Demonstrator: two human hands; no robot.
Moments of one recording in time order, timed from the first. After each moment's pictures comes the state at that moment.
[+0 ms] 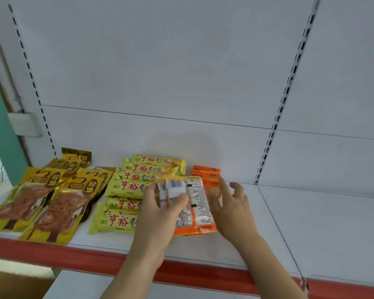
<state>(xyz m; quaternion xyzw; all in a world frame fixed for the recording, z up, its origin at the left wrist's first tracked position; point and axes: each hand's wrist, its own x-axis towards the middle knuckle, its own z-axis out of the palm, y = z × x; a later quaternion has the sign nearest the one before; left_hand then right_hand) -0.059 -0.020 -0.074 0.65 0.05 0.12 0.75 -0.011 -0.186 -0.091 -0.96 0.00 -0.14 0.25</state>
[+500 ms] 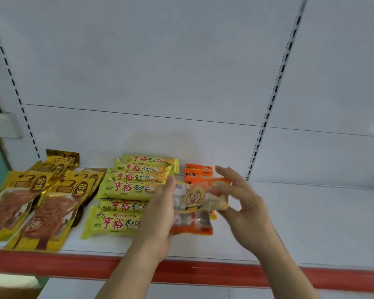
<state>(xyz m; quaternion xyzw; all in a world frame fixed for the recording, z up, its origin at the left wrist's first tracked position) -0.055 -0.025 -0.057 0.57 0.04 -0.03 0.82 -0.055 -0.203 -0.063 -0.81 -0.16 -0.22 0.52</state>
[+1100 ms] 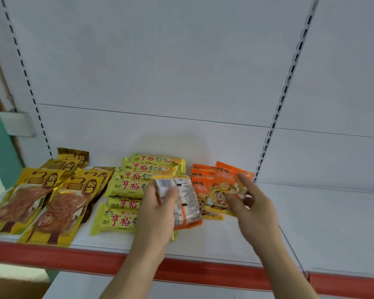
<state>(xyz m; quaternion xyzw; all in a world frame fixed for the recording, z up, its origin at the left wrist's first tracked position) -0.056 -0.013 -0.071 0.63 0.06 0.13 0.76 -0.045 -0.201 -0.074 -0.81 0.02 -0.20 0.56</state>
